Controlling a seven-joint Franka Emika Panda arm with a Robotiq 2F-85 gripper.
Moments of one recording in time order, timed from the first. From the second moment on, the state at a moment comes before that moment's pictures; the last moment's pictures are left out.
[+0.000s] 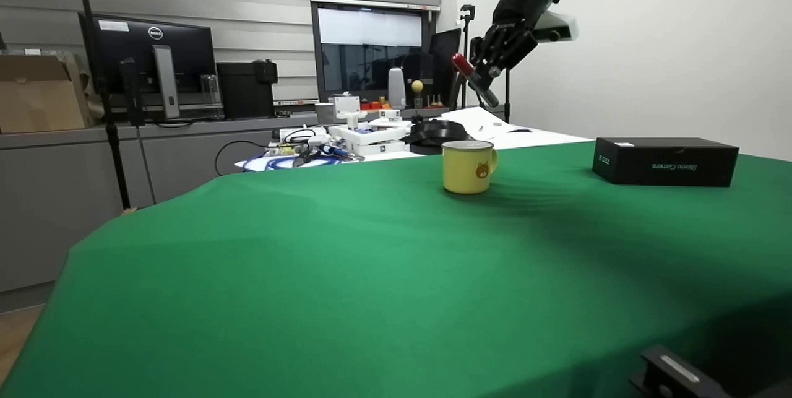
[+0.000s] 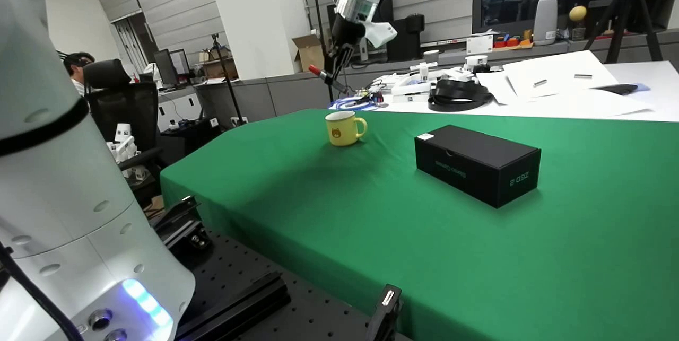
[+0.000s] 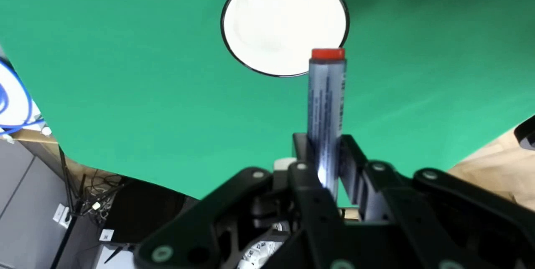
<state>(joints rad) -0.16 0.35 0.16 -1.94 0.63 2.11 -2.18</state>
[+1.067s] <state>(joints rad) -0.16 0.39 0.12 -1.88 0.66 1.99 -2.20</state>
